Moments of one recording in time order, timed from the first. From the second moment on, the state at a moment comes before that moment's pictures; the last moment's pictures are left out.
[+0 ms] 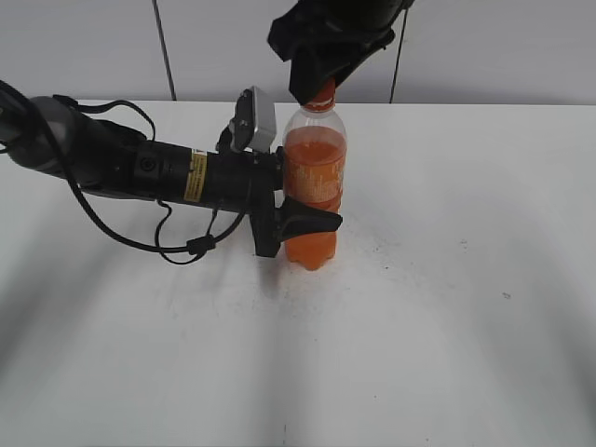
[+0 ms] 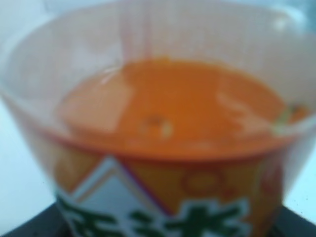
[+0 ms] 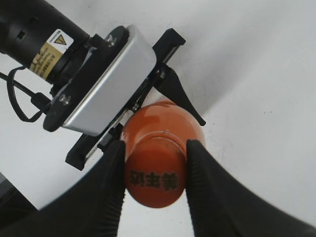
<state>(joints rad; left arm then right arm) -0.36 2.25 -1.30 1.44 -1.00 -0.70 0.60 1.96 -1.93 0.11 1.22 -0.25</state>
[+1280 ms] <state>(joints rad) -0.36 2.25 -1.30 1.45 -1.01 -0.70 0.60 1.96 -1.93 0.11 1.22 -1.04</state>
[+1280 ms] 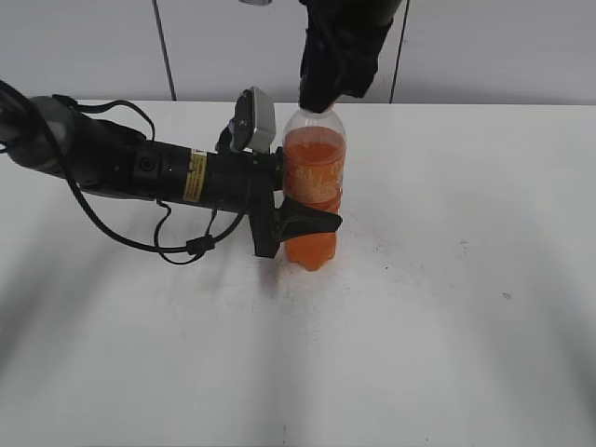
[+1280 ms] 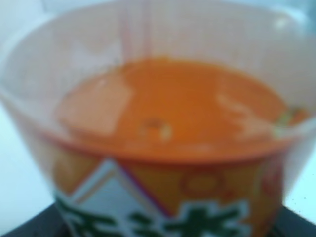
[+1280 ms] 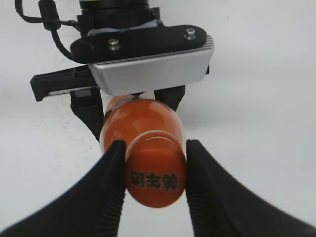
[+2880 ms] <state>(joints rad) -0.36 2.25 -1.30 1.47 -1.03 -0.70 0.60 1.88 -1.92 0.12 1.23 -1.14</state>
